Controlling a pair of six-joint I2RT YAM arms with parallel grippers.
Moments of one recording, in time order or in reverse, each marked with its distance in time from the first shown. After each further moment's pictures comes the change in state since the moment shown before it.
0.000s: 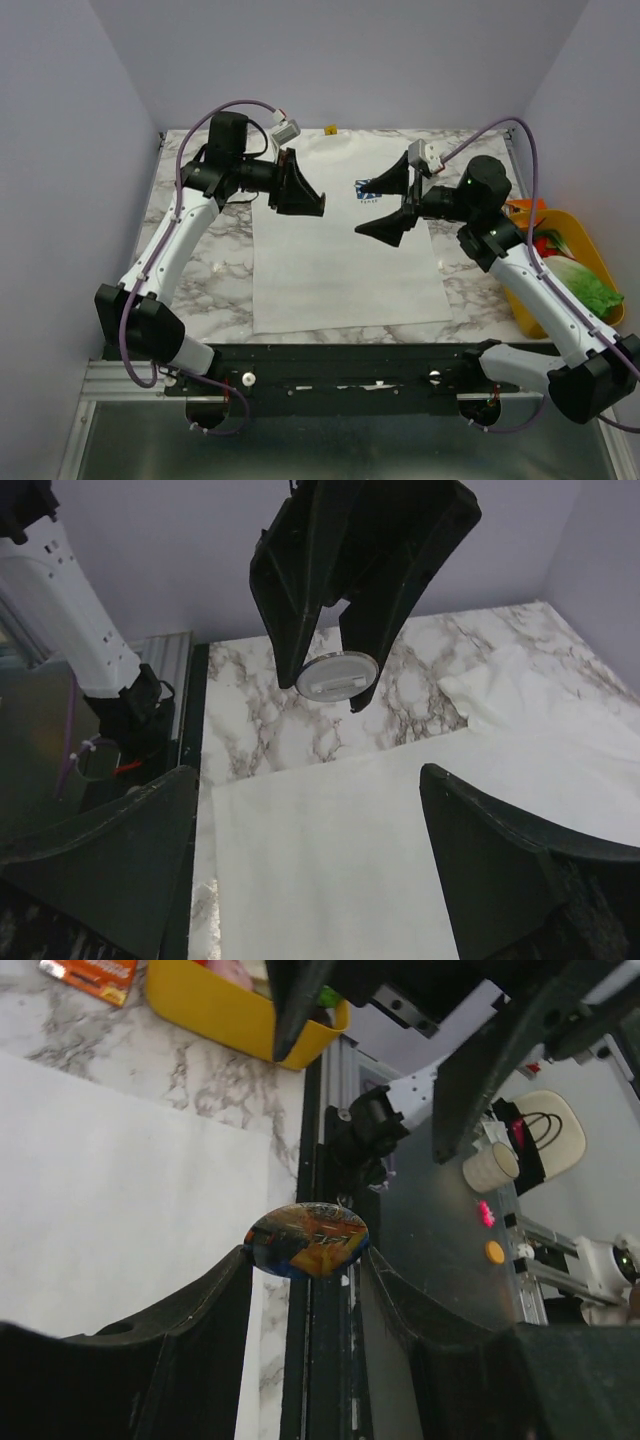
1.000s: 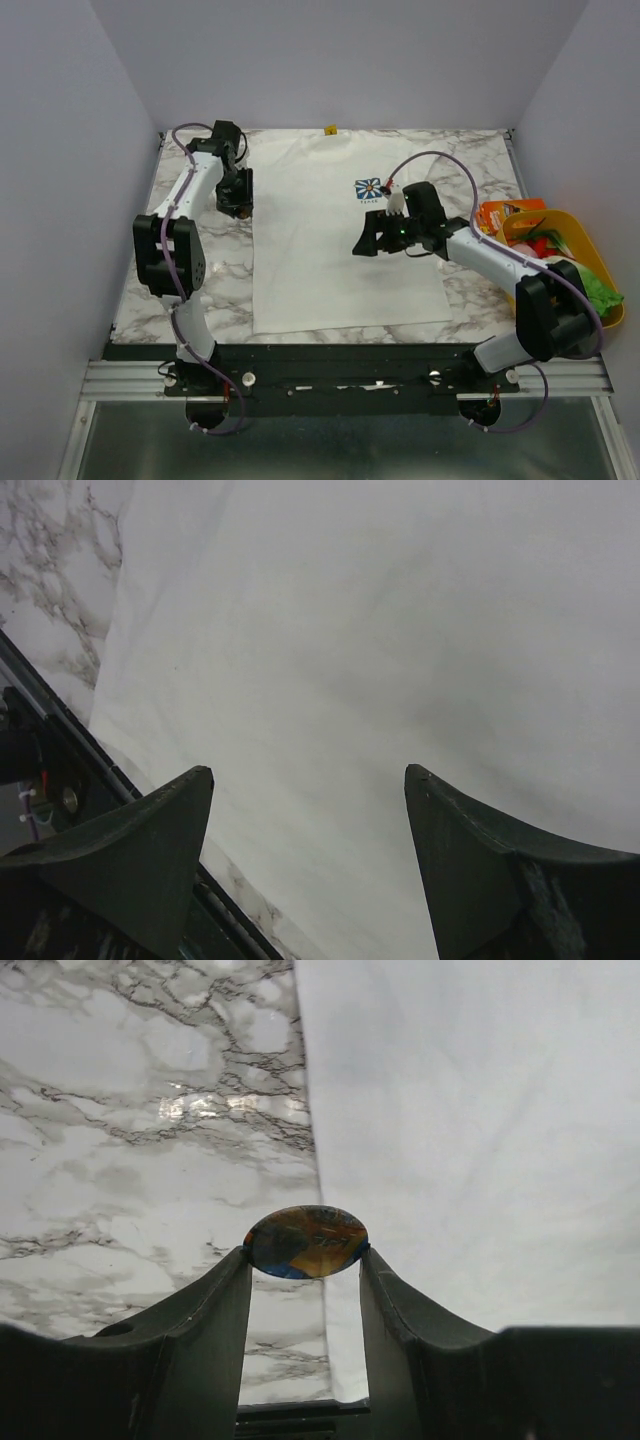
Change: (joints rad) left arm 0.187 0.445 0.199 -0.478 -1.234 -0.143; right arm 0.000 0.354 -0.147 -0.311 0.481 0.262
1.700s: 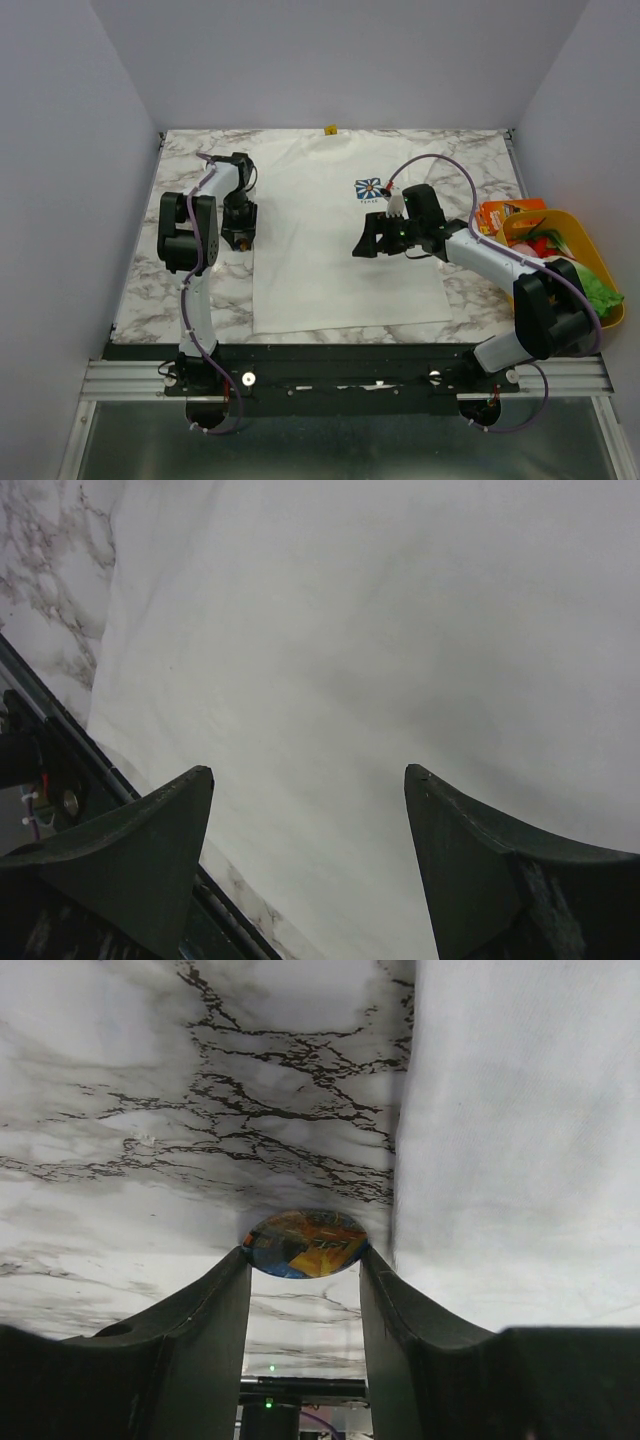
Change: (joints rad) left arm 0.000 0.245 -0.037 -0.061 -0.047 0.024; right arm 0.000 0.008 -0.017 0.024 0.000 0.018
